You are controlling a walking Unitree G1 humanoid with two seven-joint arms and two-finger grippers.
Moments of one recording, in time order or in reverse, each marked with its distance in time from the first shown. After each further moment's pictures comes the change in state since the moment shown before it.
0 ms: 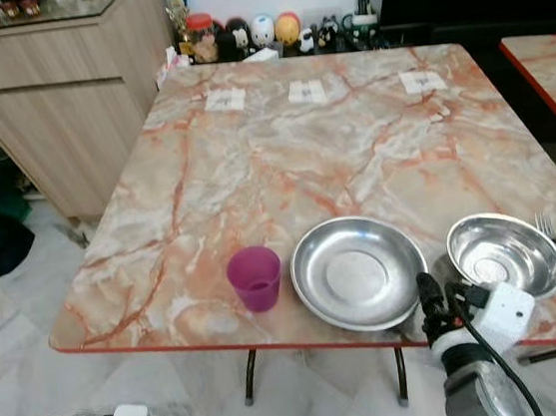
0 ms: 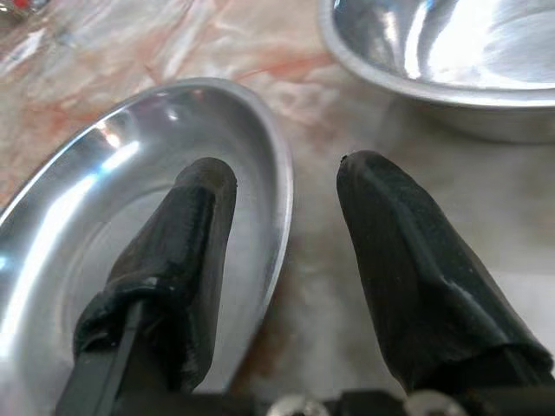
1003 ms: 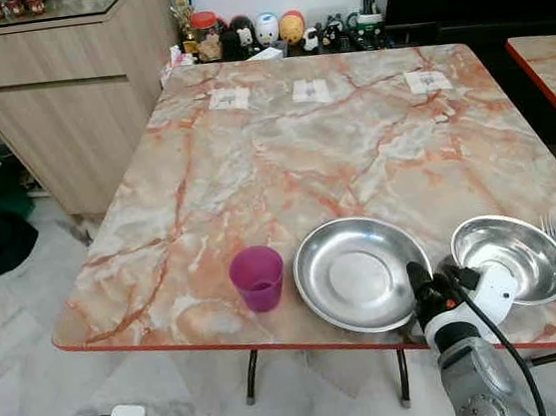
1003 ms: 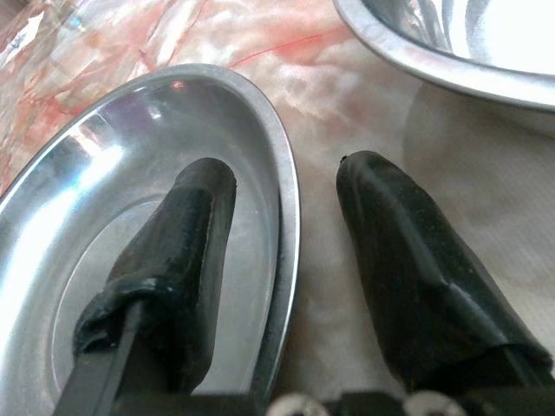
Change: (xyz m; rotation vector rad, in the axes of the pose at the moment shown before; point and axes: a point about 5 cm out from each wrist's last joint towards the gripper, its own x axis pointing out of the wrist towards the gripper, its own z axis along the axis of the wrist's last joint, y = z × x) left arm 0.000 0.003 0.000 0.001 0.000 0.017; right arm 0.028 -0.006 0.000 0.057 0.053 0.021
